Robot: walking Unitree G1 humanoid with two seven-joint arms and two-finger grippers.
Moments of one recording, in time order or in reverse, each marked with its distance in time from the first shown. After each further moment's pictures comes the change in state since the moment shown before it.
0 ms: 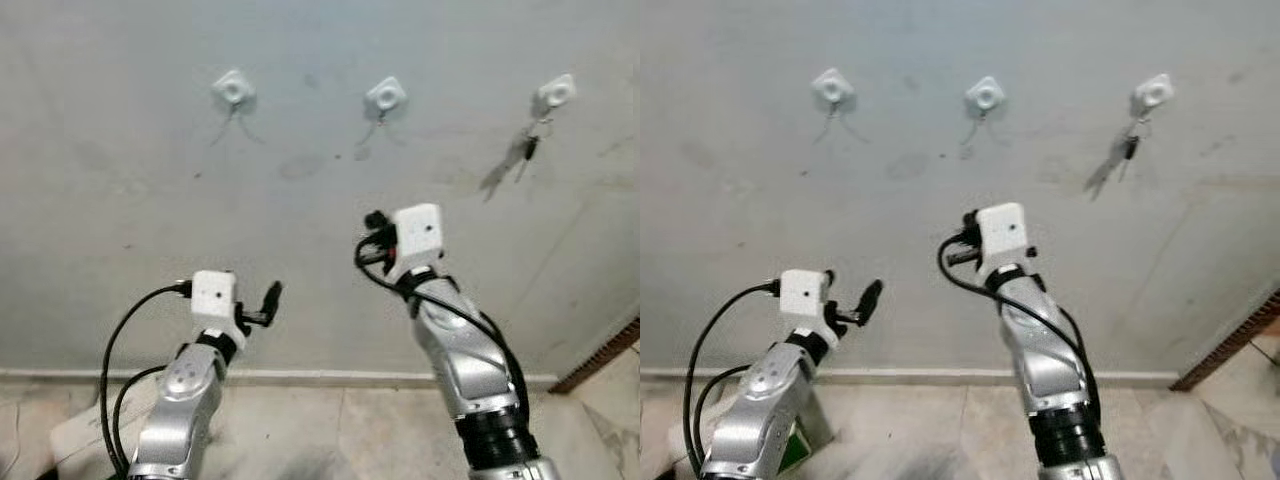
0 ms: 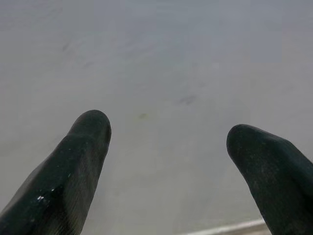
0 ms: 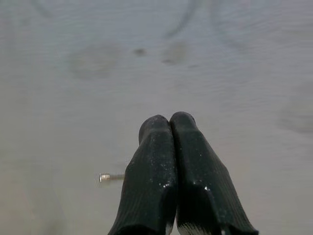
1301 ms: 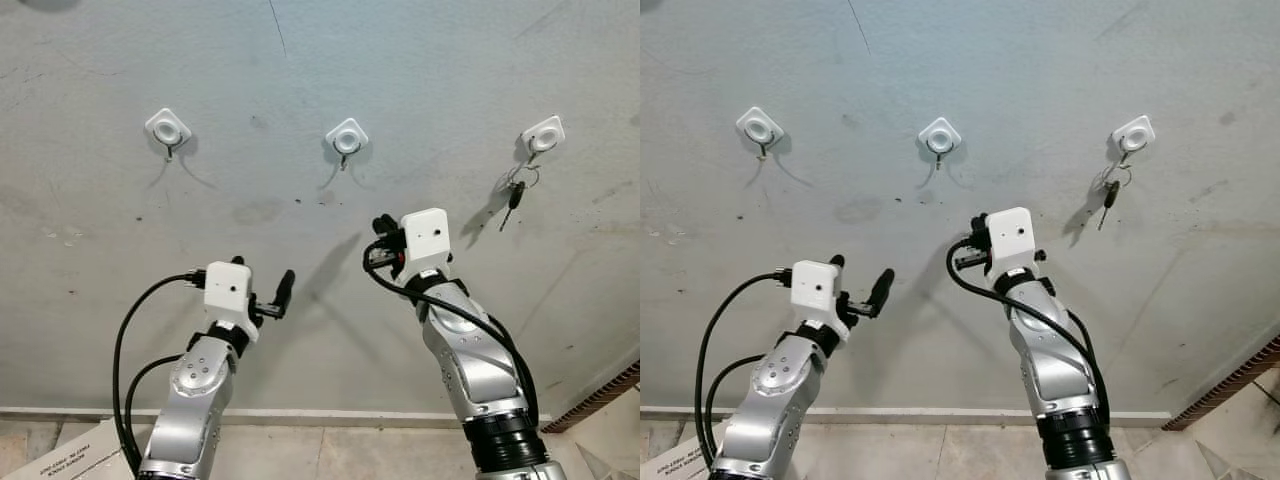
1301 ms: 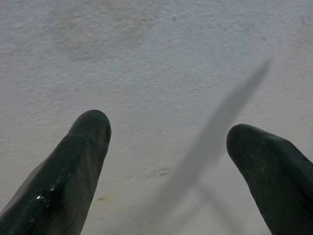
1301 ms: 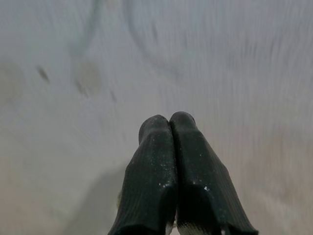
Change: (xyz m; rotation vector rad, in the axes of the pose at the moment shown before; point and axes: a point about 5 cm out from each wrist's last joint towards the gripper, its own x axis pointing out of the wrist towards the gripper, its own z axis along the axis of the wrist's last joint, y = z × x) left arm 0.001 -0.014 0.011 0.082 -0.079 -0.040; right arm -0.004 0.001 0.009 0.016 -0.055 0.025
